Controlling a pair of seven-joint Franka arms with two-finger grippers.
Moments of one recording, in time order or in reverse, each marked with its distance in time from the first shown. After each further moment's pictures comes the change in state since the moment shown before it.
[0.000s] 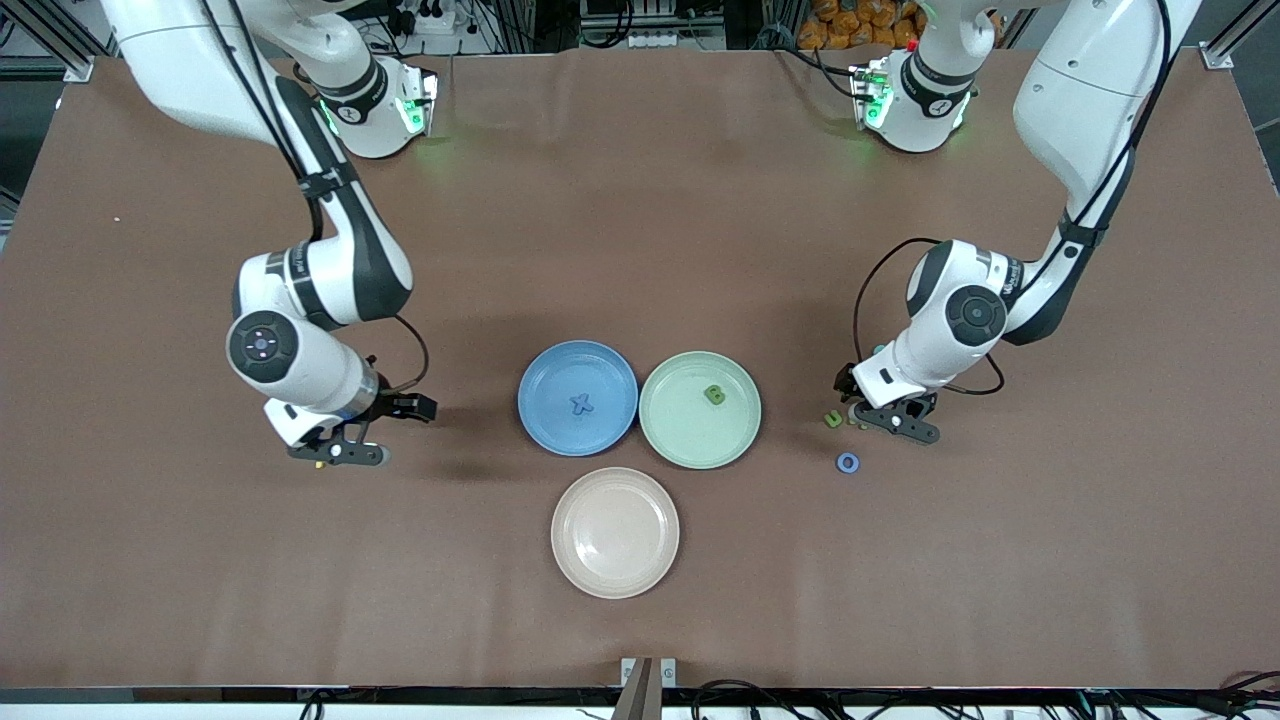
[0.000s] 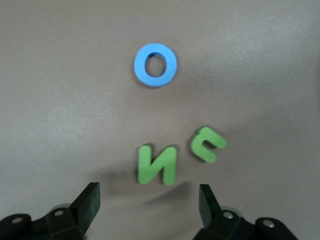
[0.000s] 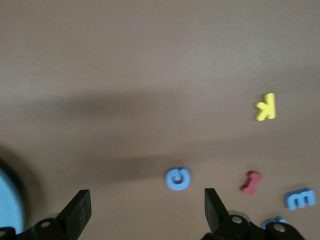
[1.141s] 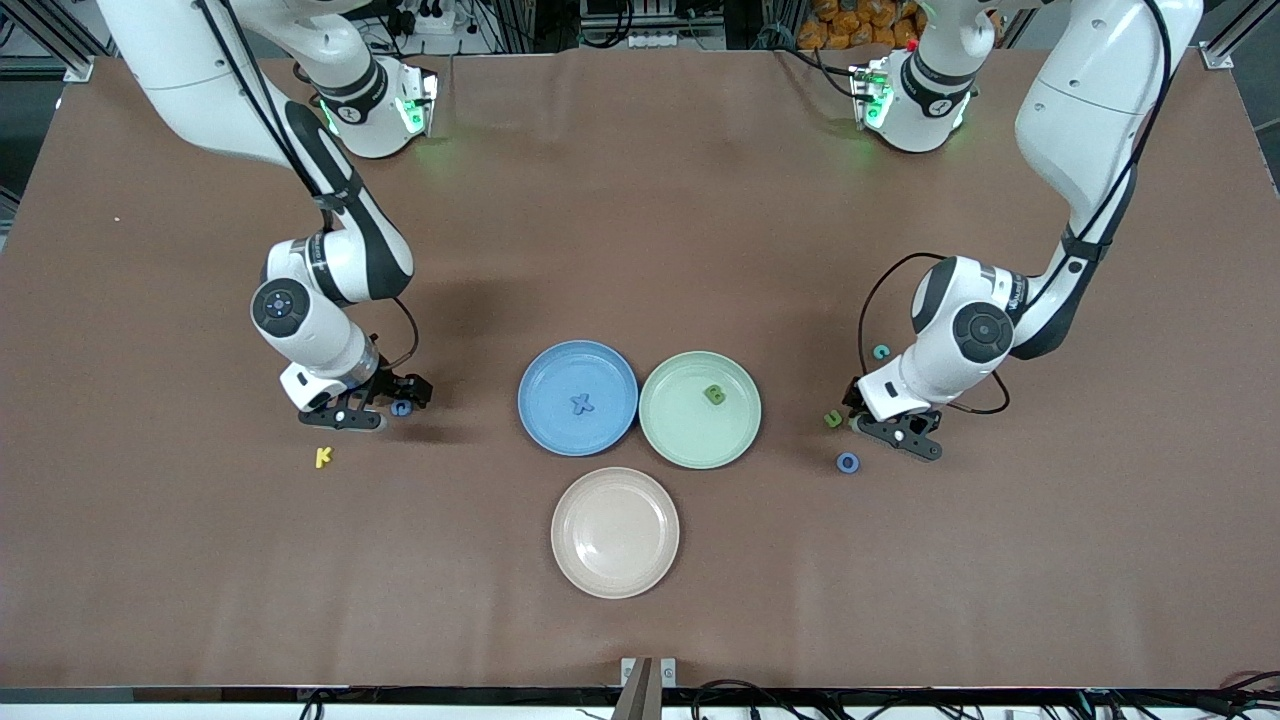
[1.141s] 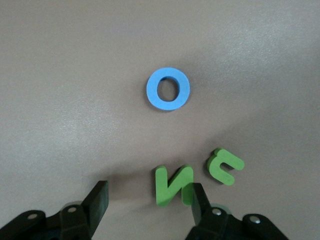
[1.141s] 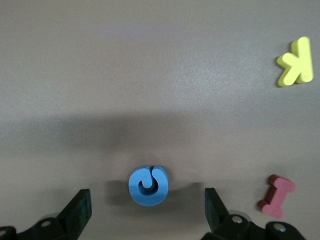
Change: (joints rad) left arm -0.005 0.051 0.018 0.068 0.003 0.001 0.065; right arm -0.074 0.008 0.038 -0.350 -0.017 0.474 -0.033
